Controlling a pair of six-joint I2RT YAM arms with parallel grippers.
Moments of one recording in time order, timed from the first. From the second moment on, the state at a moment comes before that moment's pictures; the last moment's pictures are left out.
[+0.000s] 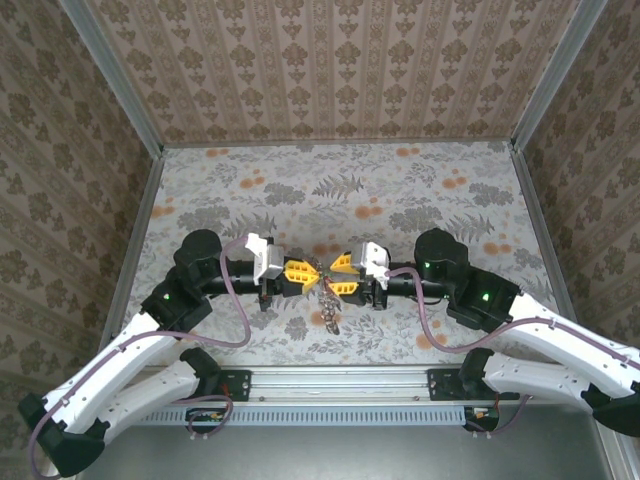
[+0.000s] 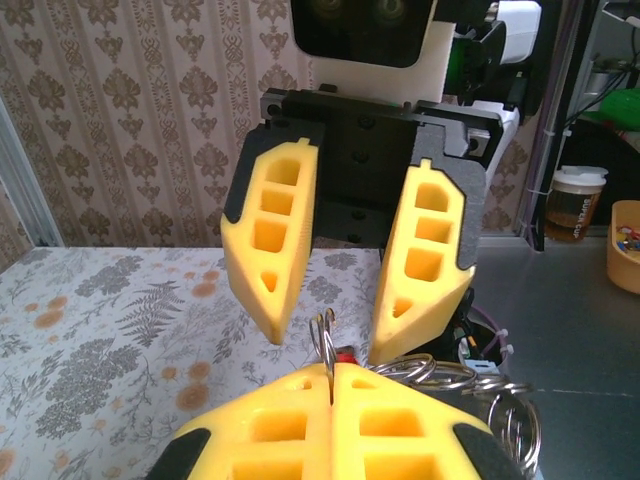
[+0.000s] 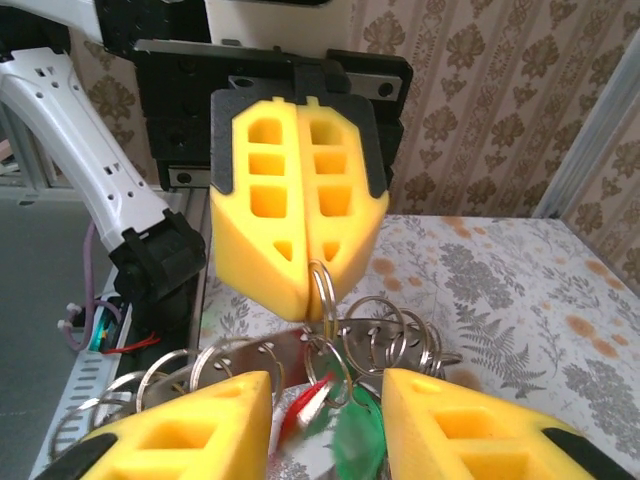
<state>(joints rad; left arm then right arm) -0.78 0.75 0.79 -0.12 0.84 0.09 0.93 0.90 0.93 -0.24 -0.37 -0.26</state>
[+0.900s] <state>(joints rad) -0.76 0.75 0.78 -0.12 0.86 0.09 0.92 0.97 0.93 -0.22 -0.38 -0.26</state>
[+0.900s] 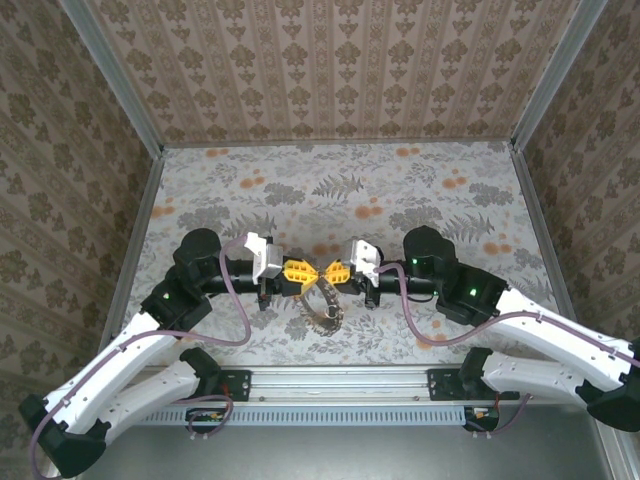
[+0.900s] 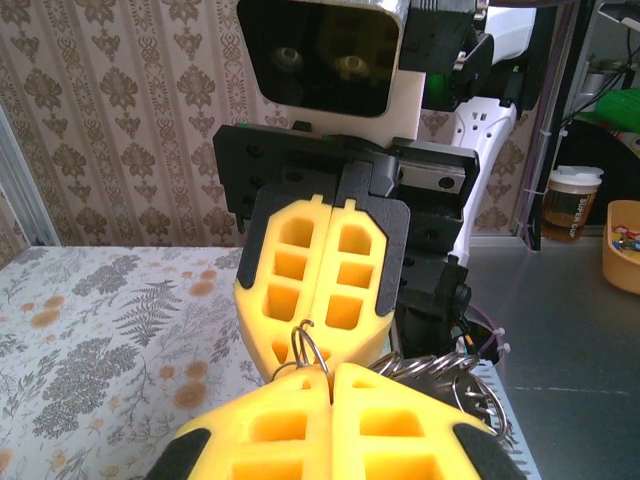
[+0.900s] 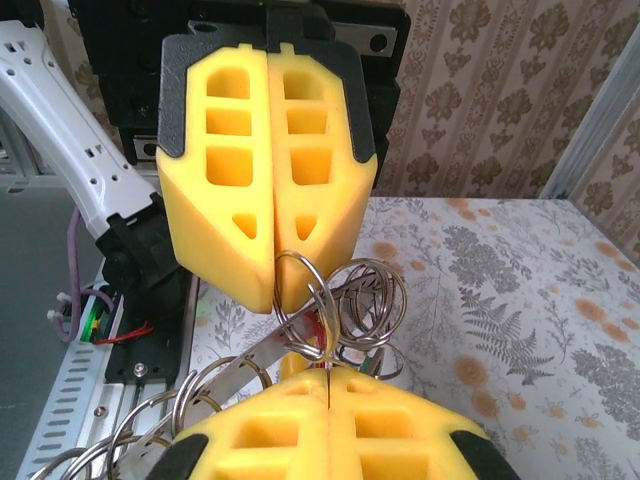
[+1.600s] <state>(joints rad) -0.73 0.74 0.76 -0.10 0.87 0.08 0.92 0.86 0.92 -0.21 -0.37 -0.26</state>
